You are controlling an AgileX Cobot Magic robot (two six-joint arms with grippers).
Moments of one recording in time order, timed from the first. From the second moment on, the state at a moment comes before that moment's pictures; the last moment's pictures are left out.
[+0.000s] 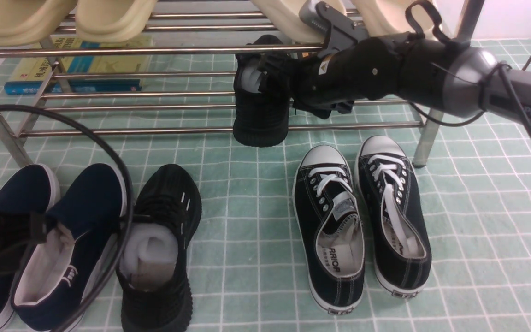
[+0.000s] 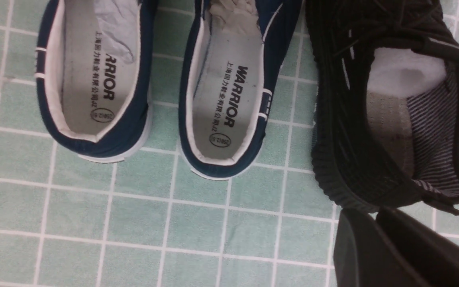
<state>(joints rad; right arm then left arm) 0.52 2.11 -1.74 0.23 0.30 0.60 -0.20 0.90 -0.89 0.07 1.09 -0.36</state>
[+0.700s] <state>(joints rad) 0.52 1.89 -1.74 0.21 0.70 0.47 -0.20 0.90 -0.89 0.12 1.09 -0.36</state>
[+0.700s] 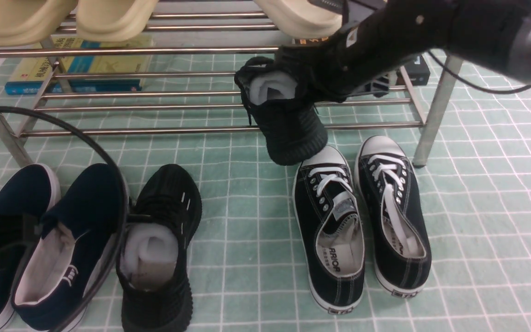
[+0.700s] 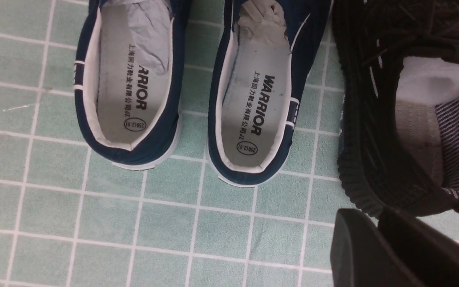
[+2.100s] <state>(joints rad) 0.82 1.85 -1.54 -0.01 0.75 1.04 -0.20 0.90 -0.89 0.13 1.11 -0.36</state>
